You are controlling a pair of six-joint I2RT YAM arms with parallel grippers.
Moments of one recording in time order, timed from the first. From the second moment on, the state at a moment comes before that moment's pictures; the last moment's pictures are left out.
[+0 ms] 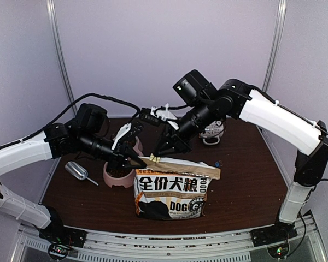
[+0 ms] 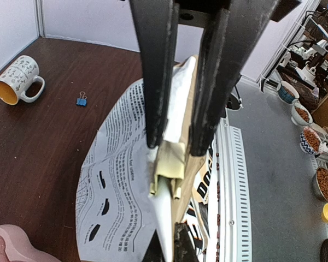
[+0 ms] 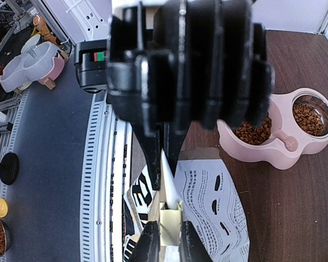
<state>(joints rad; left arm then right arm) -0.82 1.24 1.07 -0.44 0.71 0.15 1.00 1.80 1.98 -1.04 -0.51 -0.31</state>
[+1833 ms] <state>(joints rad) -0.85 1.16 0.96 -0.31 0.58 0.11 0.96 1.69 1.76 -0.81 -0.55 -0.21</state>
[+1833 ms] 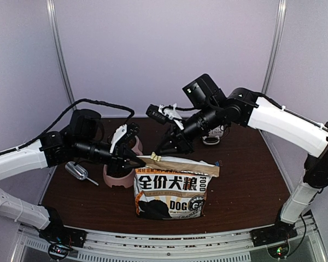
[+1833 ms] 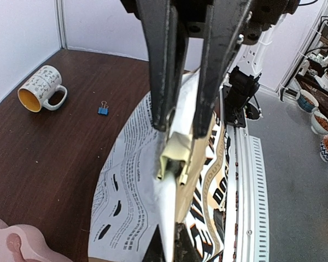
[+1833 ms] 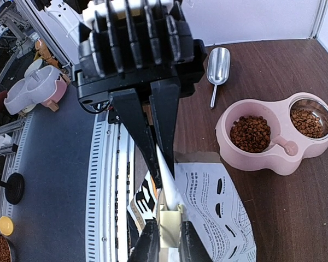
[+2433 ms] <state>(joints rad) -0.81 1.08 0.96 -0.17 0.60 0.09 0.95 1.69 1.77 -0.81 -0.57 -0.20</state>
